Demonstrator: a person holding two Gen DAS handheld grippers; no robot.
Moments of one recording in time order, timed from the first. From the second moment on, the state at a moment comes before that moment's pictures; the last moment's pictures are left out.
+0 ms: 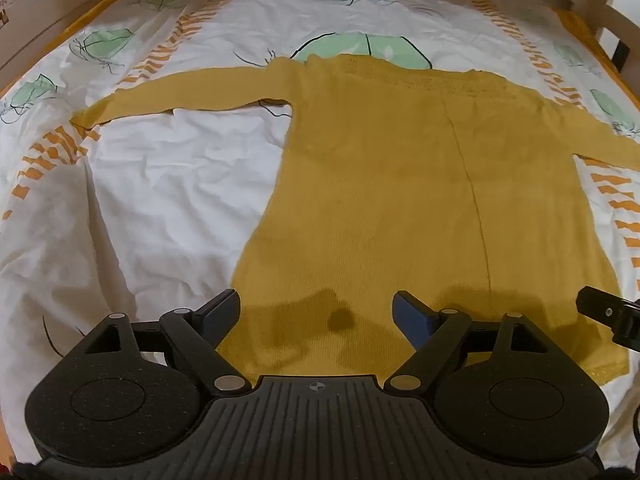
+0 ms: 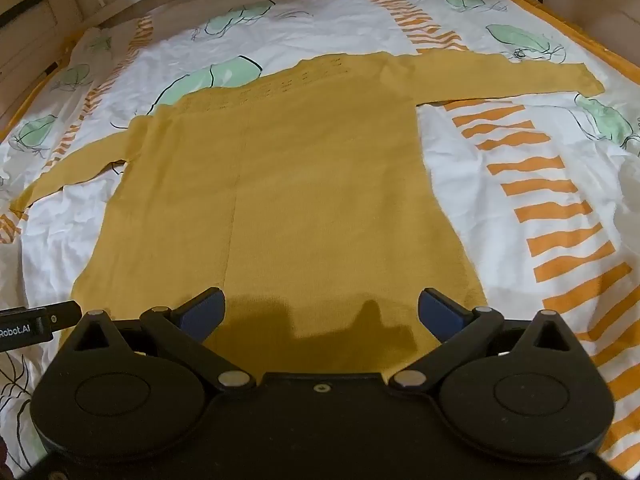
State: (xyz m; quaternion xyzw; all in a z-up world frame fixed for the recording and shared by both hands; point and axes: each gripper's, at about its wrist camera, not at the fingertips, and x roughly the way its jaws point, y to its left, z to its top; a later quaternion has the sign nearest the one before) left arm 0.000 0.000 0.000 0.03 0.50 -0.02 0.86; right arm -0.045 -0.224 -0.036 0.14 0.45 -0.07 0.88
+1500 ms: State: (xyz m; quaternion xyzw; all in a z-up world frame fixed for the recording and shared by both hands) left arm 0.081 -0.031 0.004 -0.01 0.38 -0.09 0.92; right arm 0.019 -0.356 -0.035 0.22 0.35 -0.03 0.91
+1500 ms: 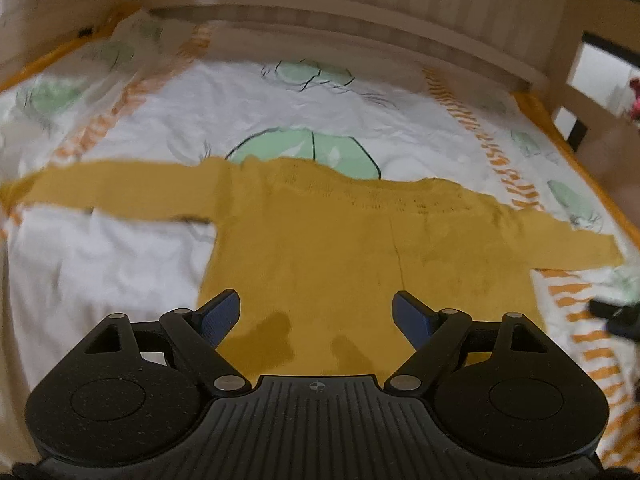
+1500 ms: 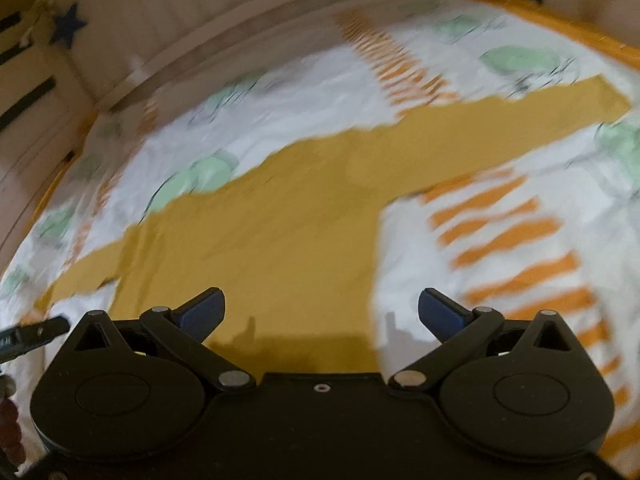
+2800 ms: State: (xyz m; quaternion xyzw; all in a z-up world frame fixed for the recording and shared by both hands) left arm 0.184 -0.119 -0.093 0.05 0.41 -0.04 0.91; right arm 0.148 -0.692 -0.094 0.16 0.37 -0.29 0.87
